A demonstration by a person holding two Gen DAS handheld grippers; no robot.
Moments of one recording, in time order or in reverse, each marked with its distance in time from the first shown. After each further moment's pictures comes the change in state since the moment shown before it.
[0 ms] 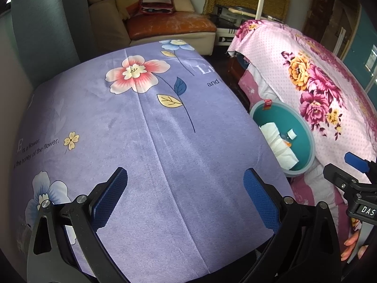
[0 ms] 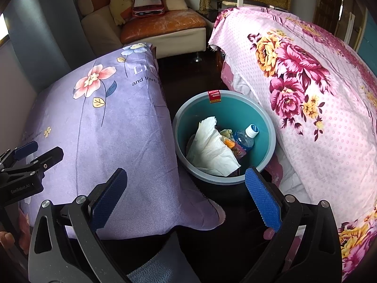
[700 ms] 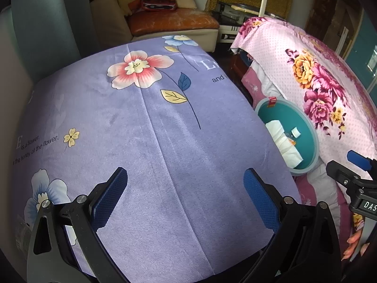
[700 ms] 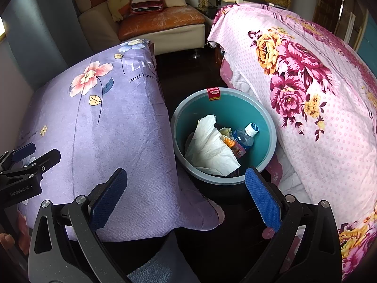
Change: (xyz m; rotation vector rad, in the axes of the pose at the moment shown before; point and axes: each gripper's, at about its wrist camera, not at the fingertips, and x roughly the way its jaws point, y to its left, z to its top) left arm 0.009 0.003 -0.005 -0.006 0.013 0.012; right arm 0.008 0.000 0.003 0.000 0.019 -0.009
